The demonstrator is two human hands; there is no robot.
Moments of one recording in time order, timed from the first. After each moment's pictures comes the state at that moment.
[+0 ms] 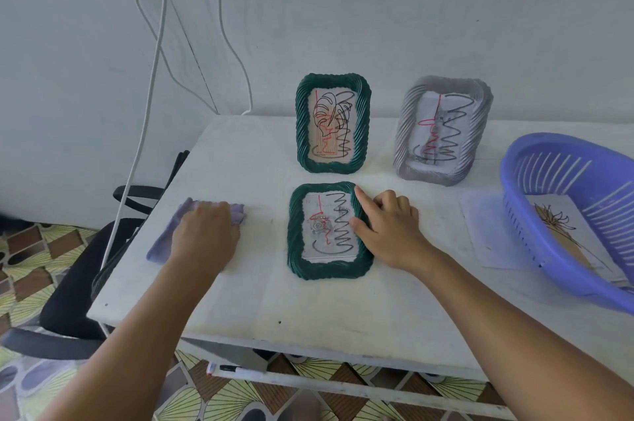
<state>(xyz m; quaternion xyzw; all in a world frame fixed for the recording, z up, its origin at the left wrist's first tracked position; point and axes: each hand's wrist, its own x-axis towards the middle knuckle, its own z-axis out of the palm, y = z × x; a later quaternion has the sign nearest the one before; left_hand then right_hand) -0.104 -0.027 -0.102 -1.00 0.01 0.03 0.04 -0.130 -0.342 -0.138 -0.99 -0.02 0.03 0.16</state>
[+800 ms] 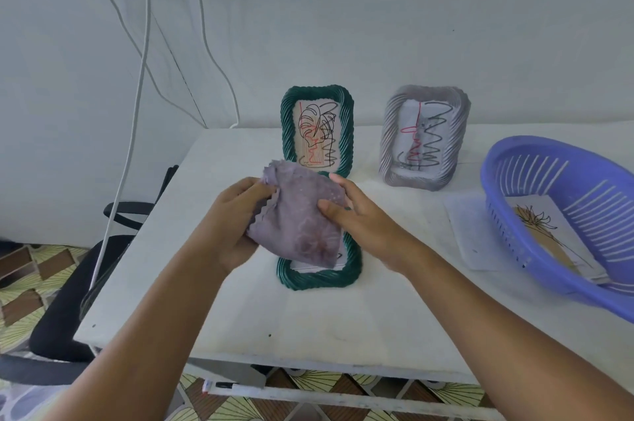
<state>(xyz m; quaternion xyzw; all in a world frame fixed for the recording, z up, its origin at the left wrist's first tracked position) -0.124 -0.114 -0.029 -0.62 -0.07 0.15 -0.77 -0.140 -0.321 -0.085 -0.70 -0.03 0.11 0.71</state>
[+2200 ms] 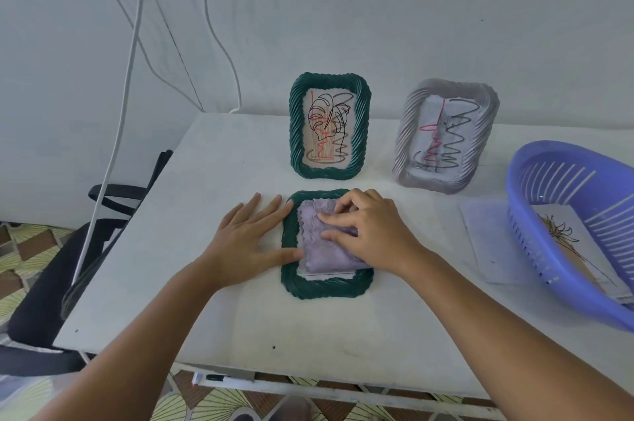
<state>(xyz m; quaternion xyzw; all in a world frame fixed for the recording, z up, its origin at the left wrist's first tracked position) -0.089 -0.061 -0.130 -0.96 0.21 0.13 -0.16 -0.109 -0.327 -0.131 -0.96 -0.17 -0.06 0.22</state>
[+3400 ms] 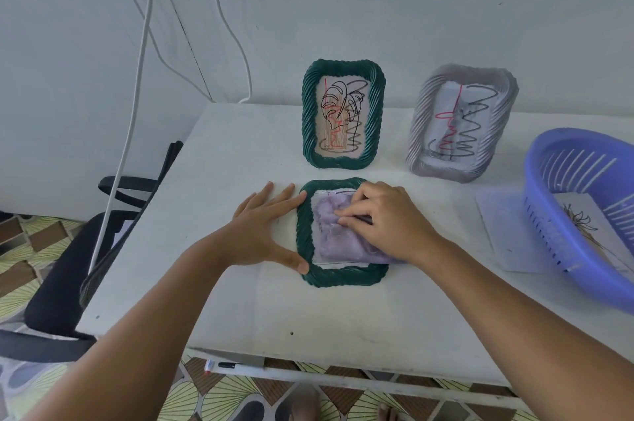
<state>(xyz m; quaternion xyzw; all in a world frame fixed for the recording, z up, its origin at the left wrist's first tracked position) -0.079 -0.054 -0.117 -0.92 0.23 0.23 -0.23 -0.111 -0.325 -0.129 -0.95 -0.19 -0.08 0.23</state>
